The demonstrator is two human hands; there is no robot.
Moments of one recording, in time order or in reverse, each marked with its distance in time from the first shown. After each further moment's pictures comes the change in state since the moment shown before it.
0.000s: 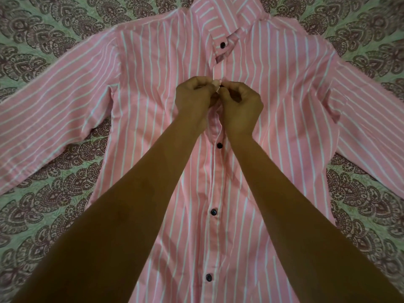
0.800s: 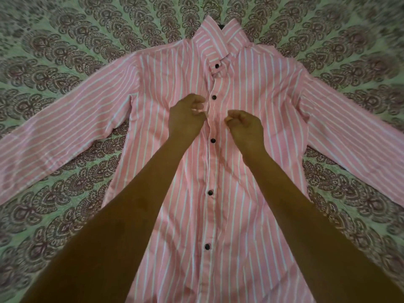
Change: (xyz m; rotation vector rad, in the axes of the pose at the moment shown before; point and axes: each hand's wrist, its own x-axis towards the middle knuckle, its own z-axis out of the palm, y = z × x) left_hand -0.060 0.012 -0.036 0.743 -0.024 0.385; right_hand -0.044 -0.025 -0.059 -0.170 -0.226 0.175
